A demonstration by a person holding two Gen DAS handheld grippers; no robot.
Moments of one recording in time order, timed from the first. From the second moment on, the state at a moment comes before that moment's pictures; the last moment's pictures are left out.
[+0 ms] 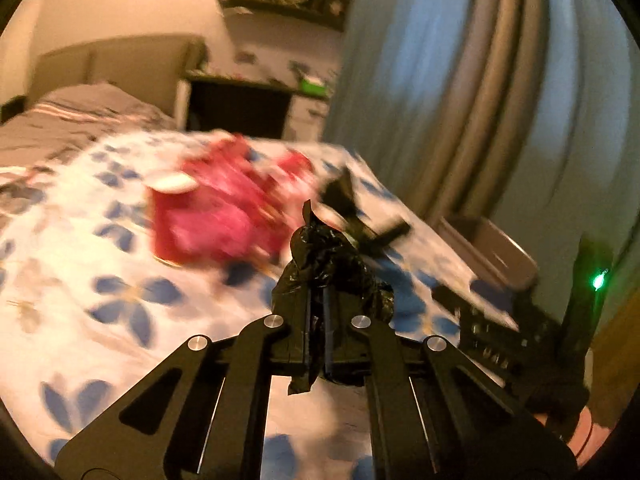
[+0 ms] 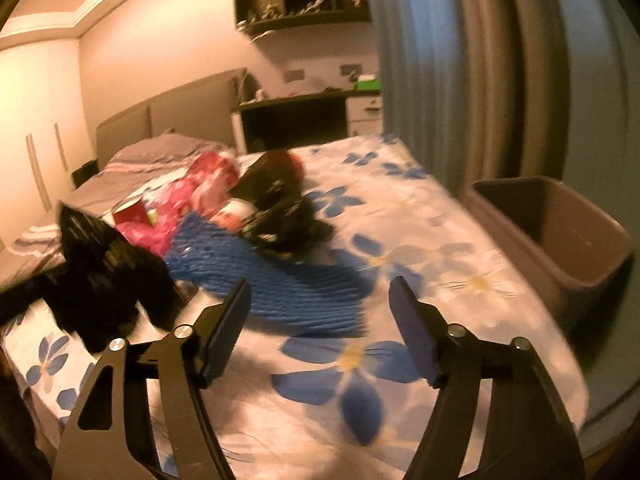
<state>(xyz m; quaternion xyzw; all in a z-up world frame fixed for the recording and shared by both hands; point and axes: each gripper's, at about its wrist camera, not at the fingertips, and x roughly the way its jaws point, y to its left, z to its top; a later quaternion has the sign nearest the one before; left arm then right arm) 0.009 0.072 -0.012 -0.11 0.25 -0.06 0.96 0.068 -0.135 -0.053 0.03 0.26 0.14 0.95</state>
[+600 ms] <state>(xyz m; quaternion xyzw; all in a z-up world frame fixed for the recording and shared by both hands) 0.006 0.125 -0.011 -0.16 0.23 0.00 0.96 0.101 -0.029 -0.063 -0.09 0.32 0.19 0.92</state>
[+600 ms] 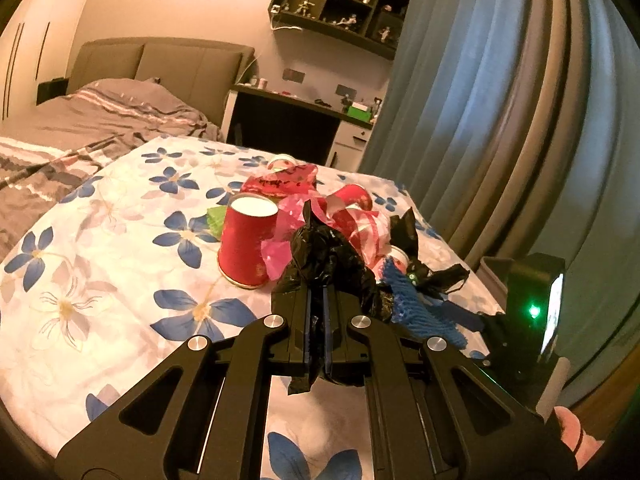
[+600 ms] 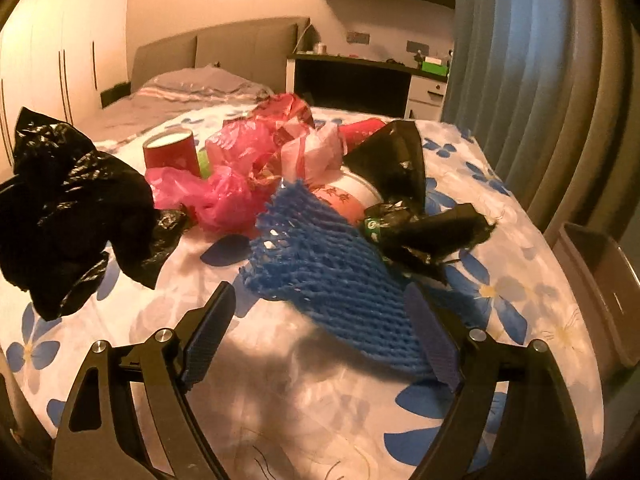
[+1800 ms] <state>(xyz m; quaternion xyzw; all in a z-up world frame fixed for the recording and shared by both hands) 0.048 0.019 0.027 -0.08 0.20 -0.09 0.97 0.056 -0.197 0.033 0.07 0.17 0.17 0.97</state>
